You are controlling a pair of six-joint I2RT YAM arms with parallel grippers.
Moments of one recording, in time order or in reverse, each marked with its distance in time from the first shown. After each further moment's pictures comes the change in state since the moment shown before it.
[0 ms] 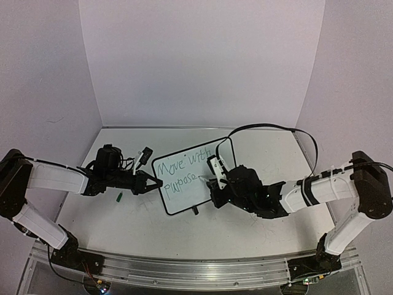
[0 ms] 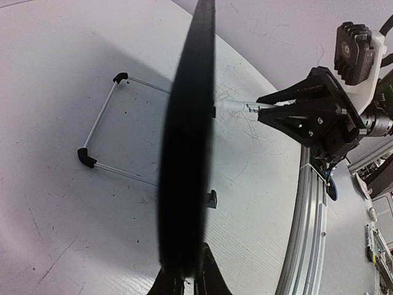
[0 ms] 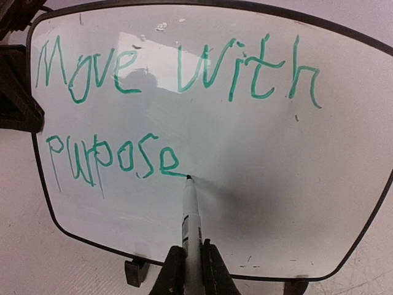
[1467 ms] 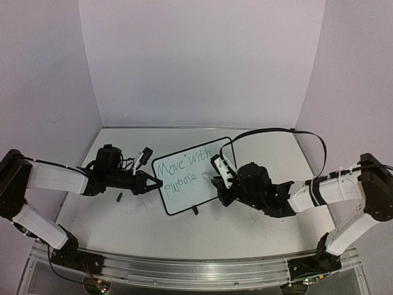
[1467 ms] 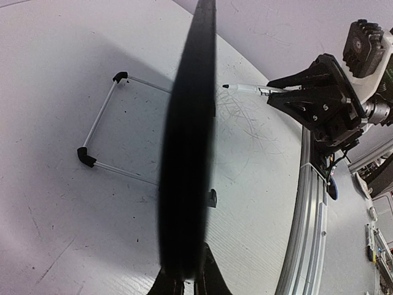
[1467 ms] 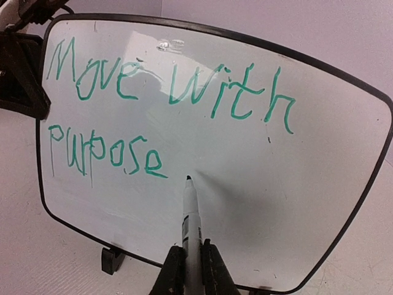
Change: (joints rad) left arm -0.002 -0.004 0.000 -0.008 -0.002 0.006; right arm -0.051 -0.094 -0.075 0.043 -0.074 -0.186
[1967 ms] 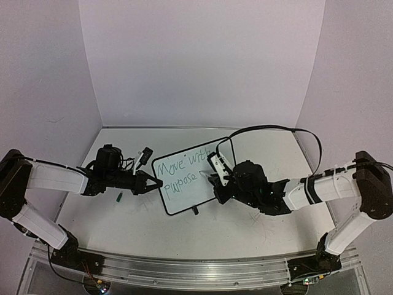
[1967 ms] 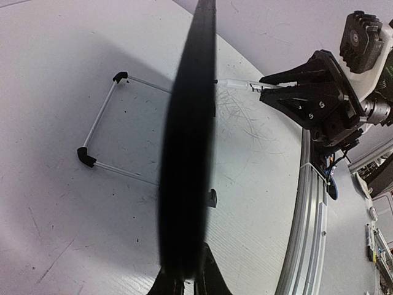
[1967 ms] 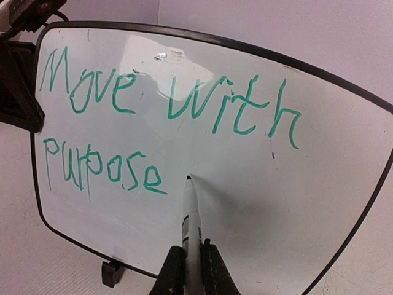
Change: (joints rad) left arm 0.000 0.000 0.000 0.000 0.000 0.000; right arm 0.000 0.045 0.046 0.004 0.012 0.006
